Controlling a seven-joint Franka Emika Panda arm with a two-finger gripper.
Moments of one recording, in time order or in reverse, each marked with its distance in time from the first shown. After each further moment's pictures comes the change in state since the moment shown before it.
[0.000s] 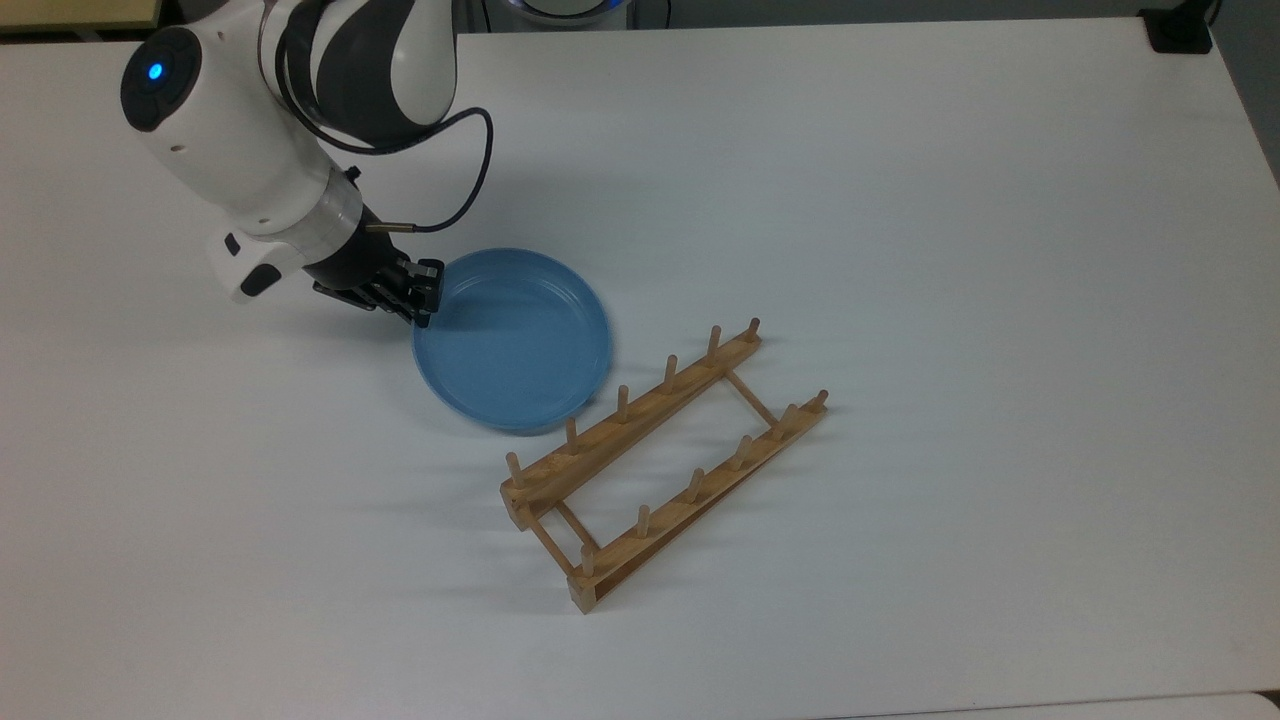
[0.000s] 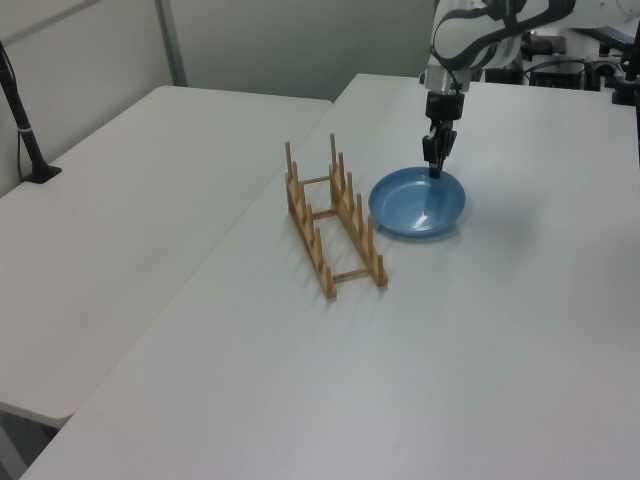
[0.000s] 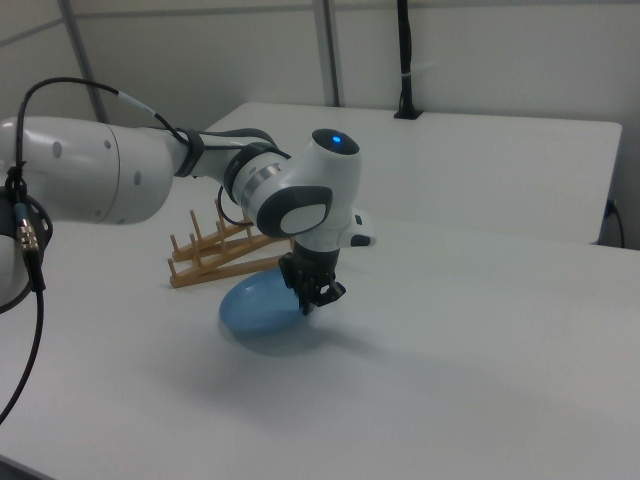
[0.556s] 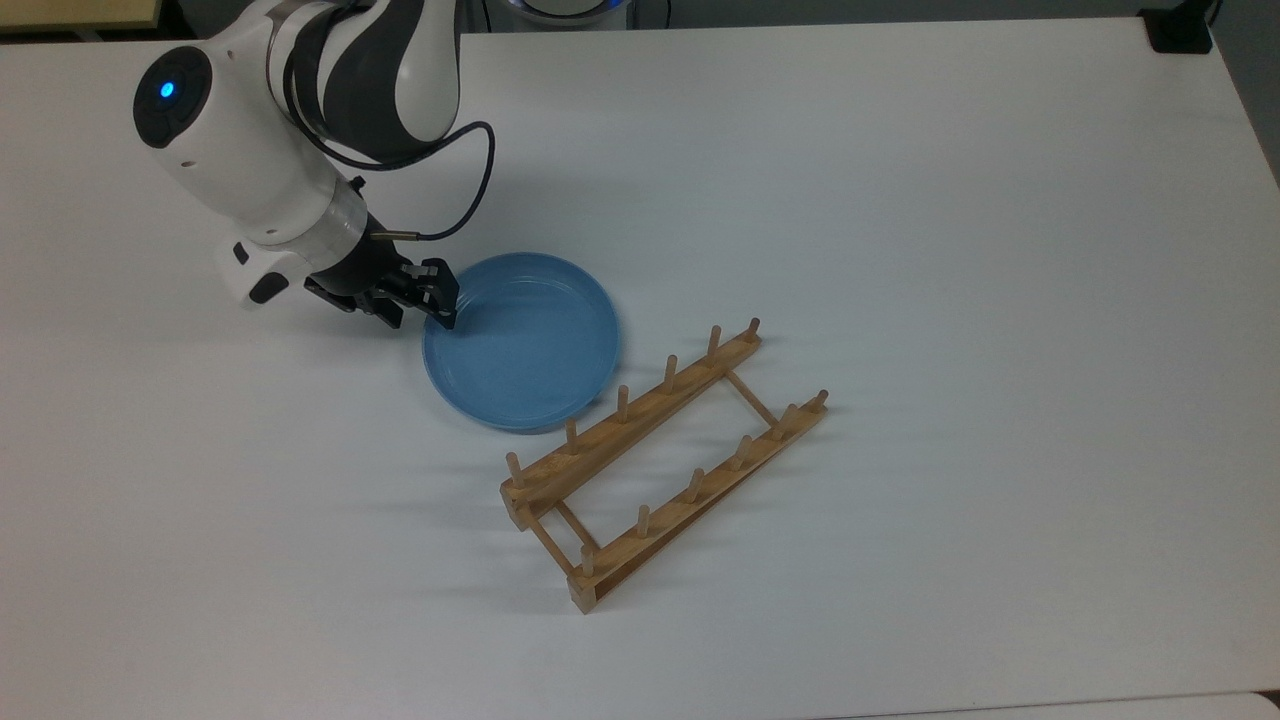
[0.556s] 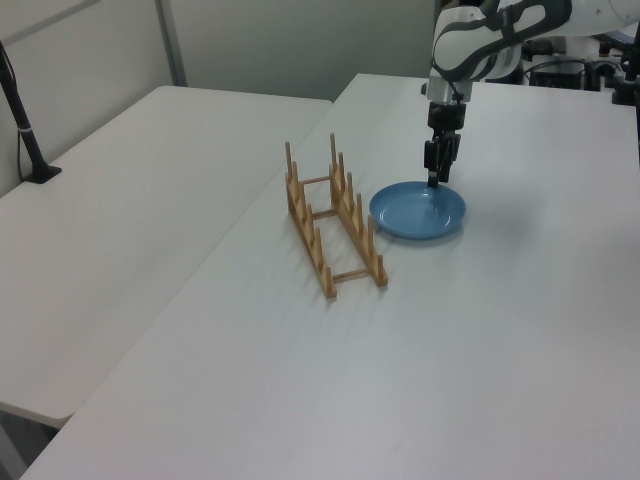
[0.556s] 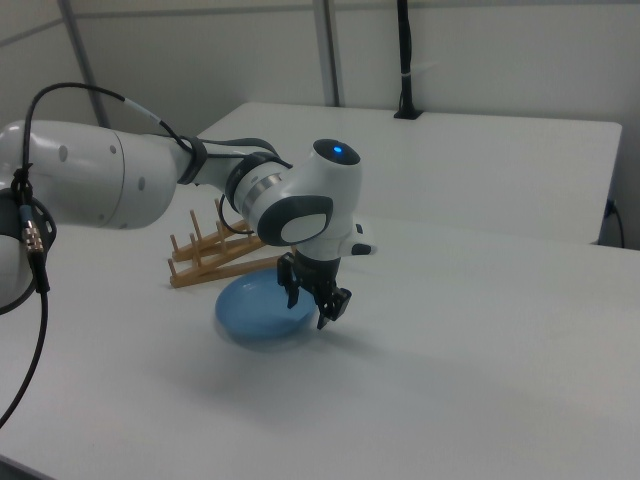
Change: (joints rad) arm -0.001 0.010 0.000 -0.023 0.003 0.024 -0.015
